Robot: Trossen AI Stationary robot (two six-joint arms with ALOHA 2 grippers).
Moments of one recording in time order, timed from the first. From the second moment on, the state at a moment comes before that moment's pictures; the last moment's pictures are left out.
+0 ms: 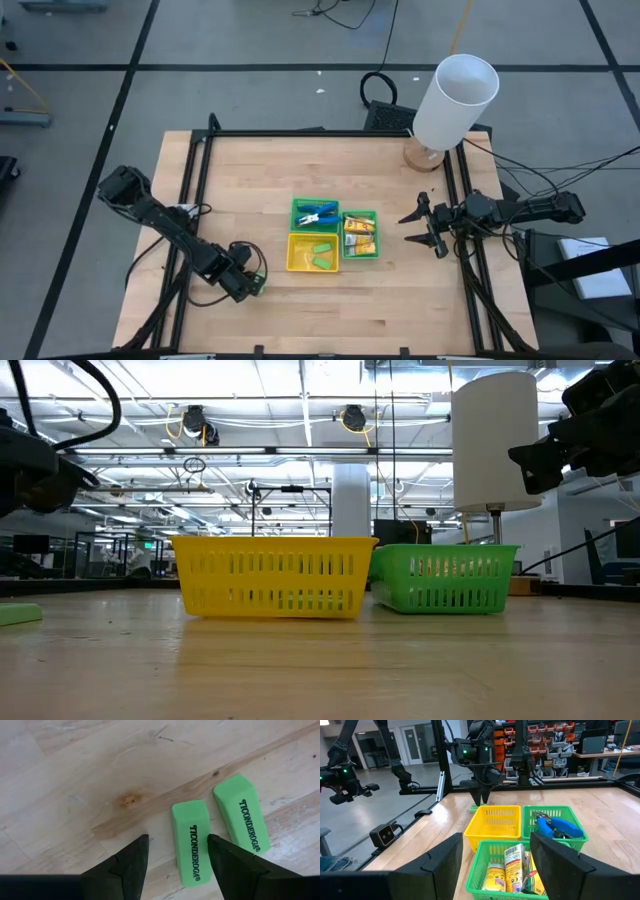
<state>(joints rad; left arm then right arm) -0.68 1.56 0.72 -0.66 0.02 -1.85 0.12 0.12 0.02 0.07 -0.11 0.11</state>
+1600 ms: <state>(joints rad) -0.66 1.57 0.71 -0.48 -0.12 -1.94 0.12 0.12 0.02 0.07 -0.11 0.11</state>
